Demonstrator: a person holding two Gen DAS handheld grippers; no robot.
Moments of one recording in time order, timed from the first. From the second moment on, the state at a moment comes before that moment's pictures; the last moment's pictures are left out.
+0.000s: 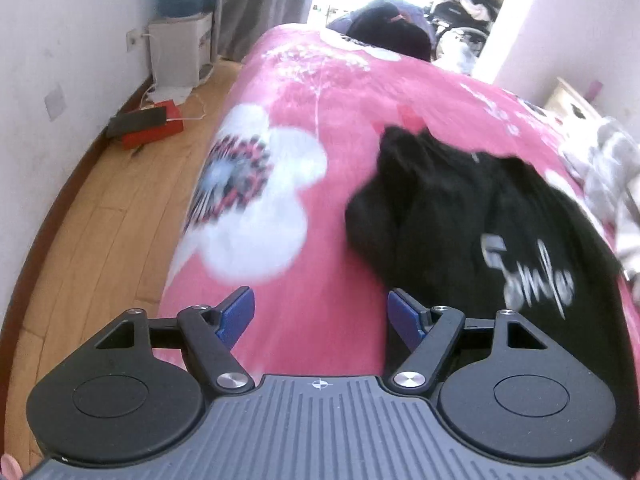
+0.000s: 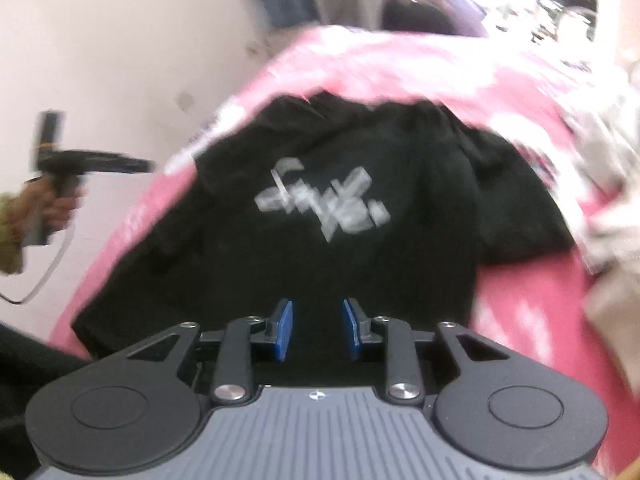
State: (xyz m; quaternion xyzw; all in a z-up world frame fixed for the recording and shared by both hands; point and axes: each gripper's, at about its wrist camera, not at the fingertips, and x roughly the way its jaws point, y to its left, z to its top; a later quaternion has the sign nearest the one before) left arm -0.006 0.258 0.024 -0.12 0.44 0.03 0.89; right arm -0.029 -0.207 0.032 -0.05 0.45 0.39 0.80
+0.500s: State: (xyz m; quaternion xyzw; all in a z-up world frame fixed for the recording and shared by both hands) left arm 0.065 0.253 -0.033 -0.20 0.45 0.04 0.87; right arm 0.070 -0.080 -0.042 0.08 0.40 0.46 0.79
